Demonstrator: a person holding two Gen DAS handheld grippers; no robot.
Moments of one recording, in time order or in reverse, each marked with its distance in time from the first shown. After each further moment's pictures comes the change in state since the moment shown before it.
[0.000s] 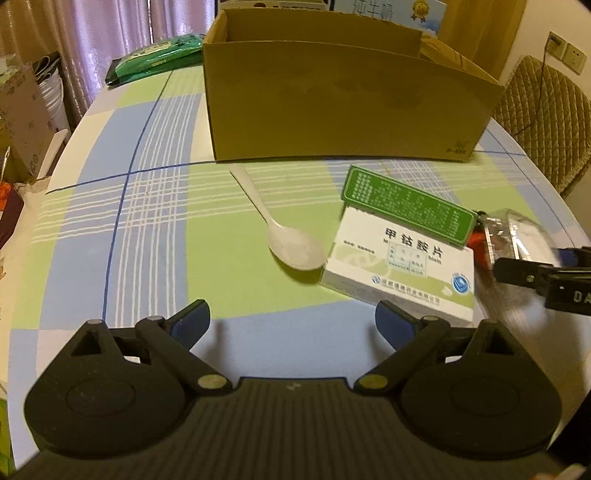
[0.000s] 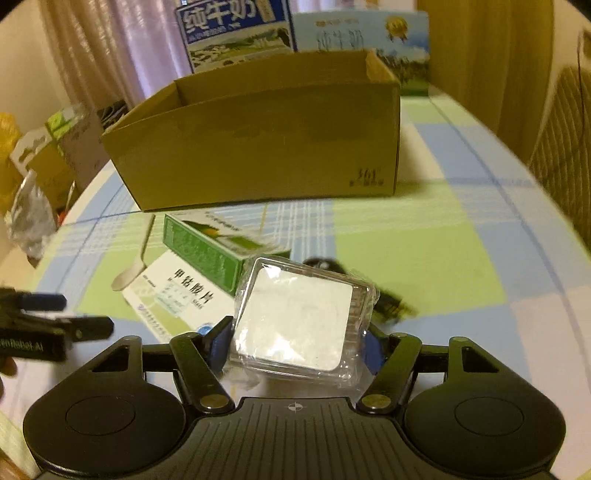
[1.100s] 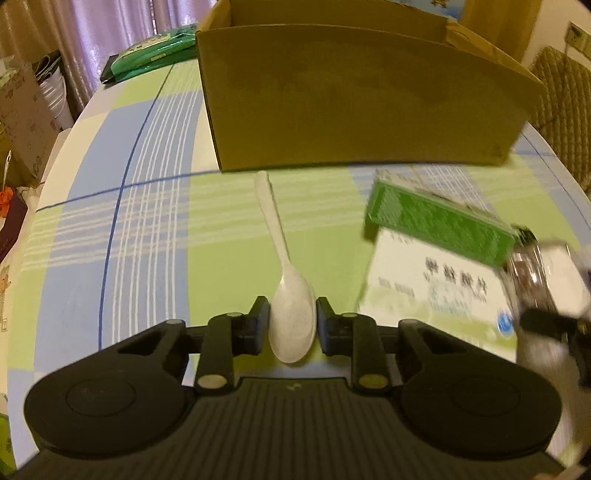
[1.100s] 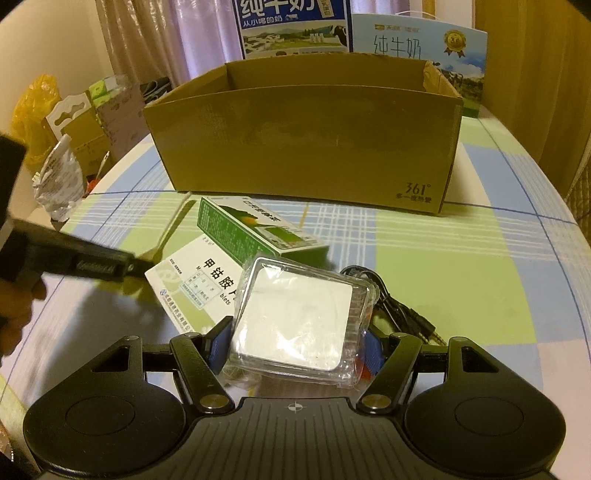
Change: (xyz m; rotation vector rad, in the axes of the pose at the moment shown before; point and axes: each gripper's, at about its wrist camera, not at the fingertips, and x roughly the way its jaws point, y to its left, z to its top) left arm 0.036 0.004 0.023 0.025 0.046 0.045; right arm 0.012 0.014 0.000 -0.123 0.017 0.090
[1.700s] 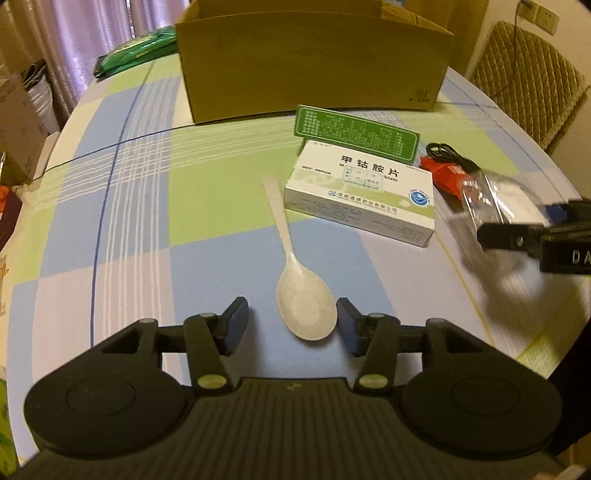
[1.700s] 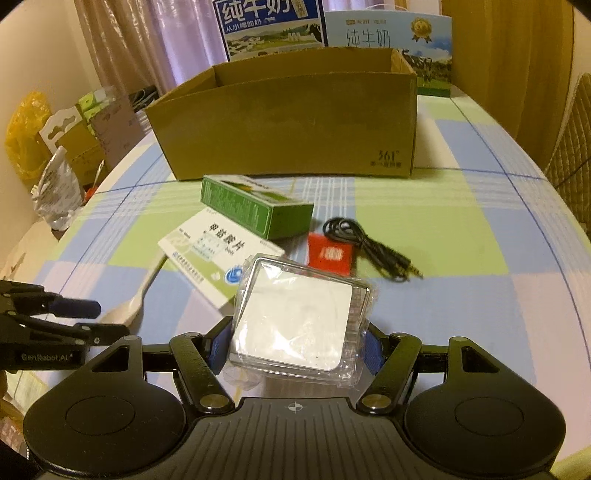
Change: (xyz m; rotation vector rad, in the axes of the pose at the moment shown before) left arm -0.056 -0.030 -0.077 0.045 -0.009 -0.047; right arm -0.038 0.003 -0.036 0.080 0.002 -0.015
